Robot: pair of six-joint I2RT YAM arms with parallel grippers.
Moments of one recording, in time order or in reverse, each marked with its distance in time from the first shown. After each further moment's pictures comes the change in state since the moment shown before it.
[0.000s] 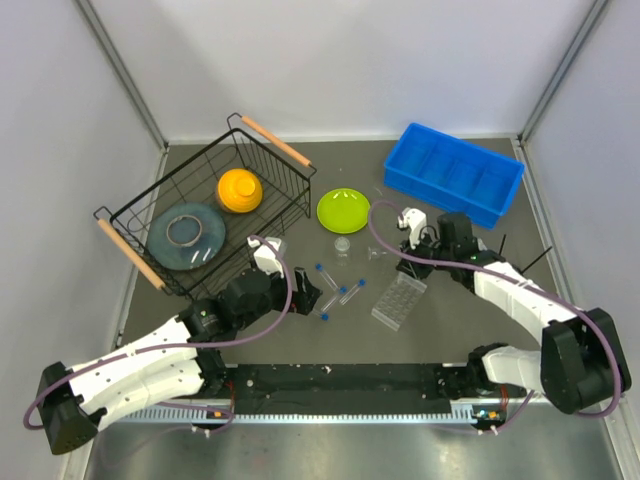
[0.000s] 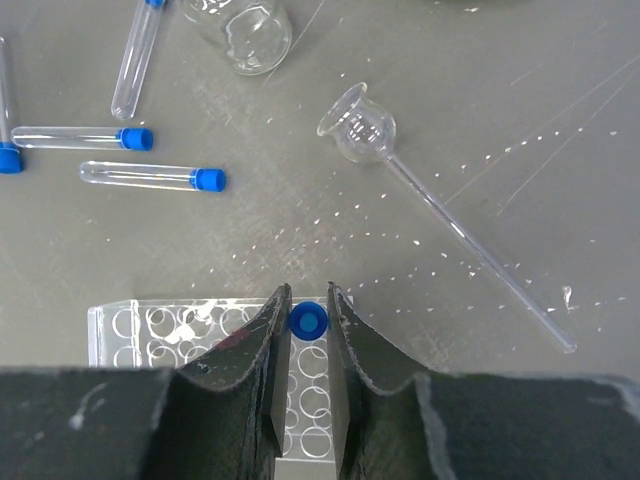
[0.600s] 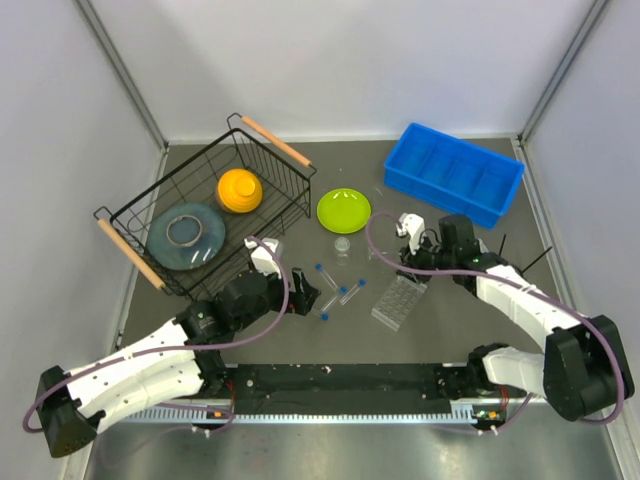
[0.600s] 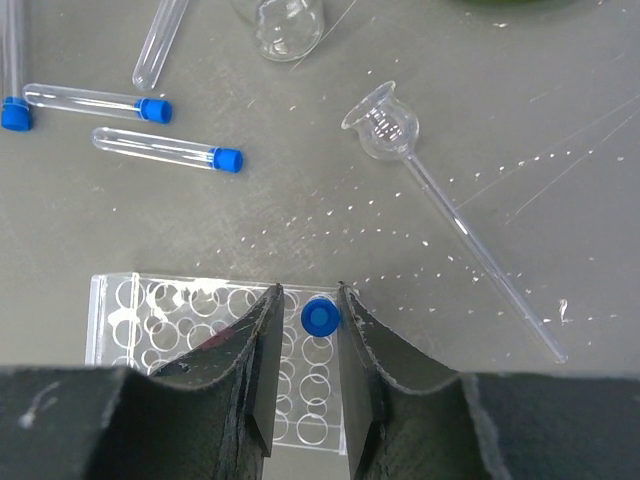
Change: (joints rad) left arm 0.004 -0.029 -0.015 -0.001 0.000 0.000; right arm 0.001 -0.036 -0.020 -0.026 -0.043 -0.111
